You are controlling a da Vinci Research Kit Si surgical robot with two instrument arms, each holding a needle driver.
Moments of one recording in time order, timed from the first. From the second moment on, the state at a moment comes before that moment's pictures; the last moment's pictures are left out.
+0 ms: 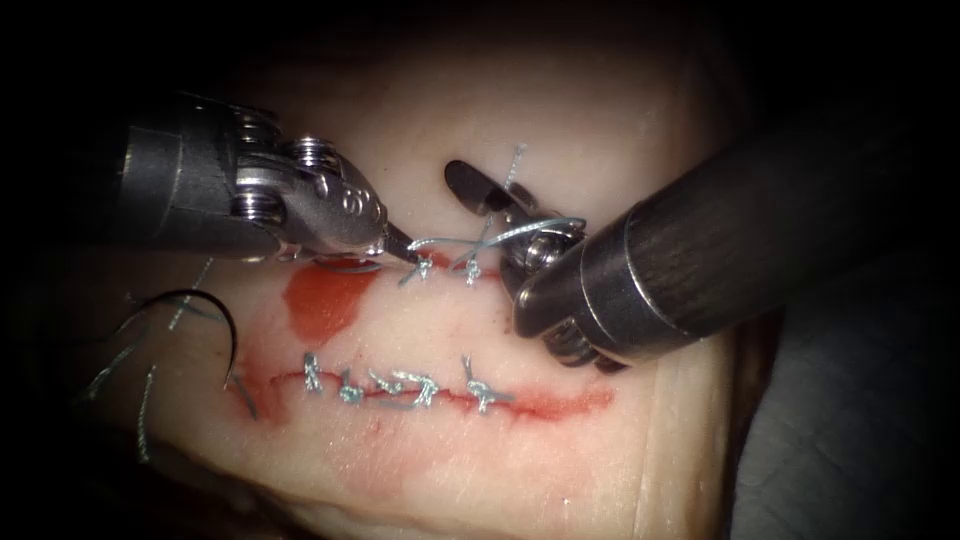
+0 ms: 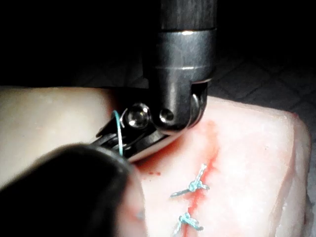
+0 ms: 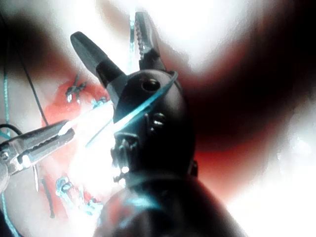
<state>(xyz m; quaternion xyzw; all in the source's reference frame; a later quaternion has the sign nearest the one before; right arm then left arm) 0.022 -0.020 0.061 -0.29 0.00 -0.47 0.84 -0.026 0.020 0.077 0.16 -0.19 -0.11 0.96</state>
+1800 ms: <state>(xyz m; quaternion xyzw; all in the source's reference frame) 0.022 -0.026 0.055 -0.43 0.10 -0.64 0.63 -0.028 0.036 0.090 -0.04 -0.09 -0.30 0.95</state>
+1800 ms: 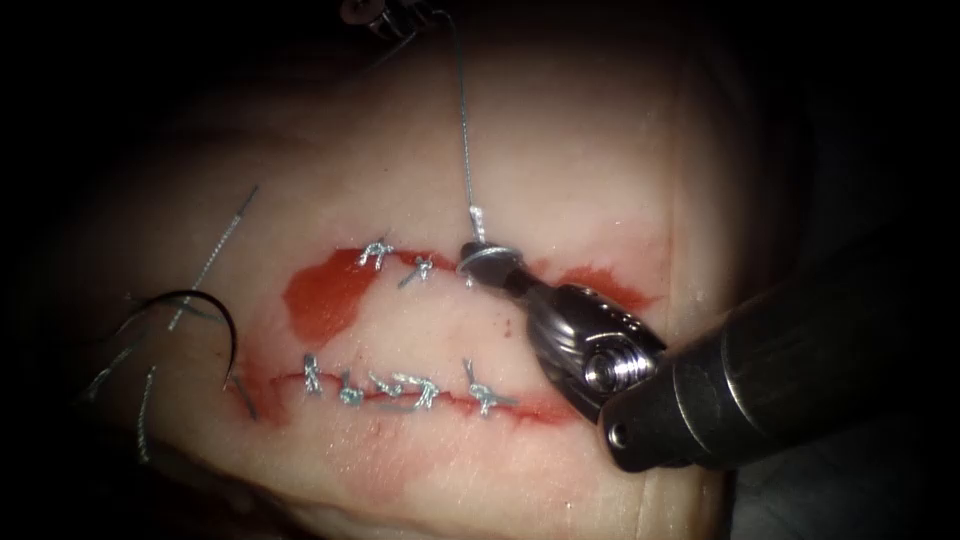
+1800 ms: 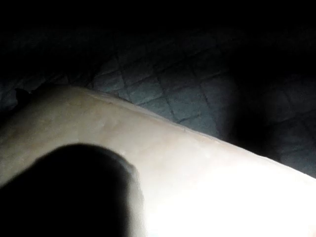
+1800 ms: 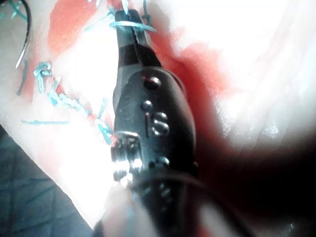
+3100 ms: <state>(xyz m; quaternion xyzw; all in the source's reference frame) 0.022 -0.027 0.053 -0.45 0.19 -0.85 0.19 -0.034 0.045 0.096 -0.15 -0.02 -0.23 0.96</state>
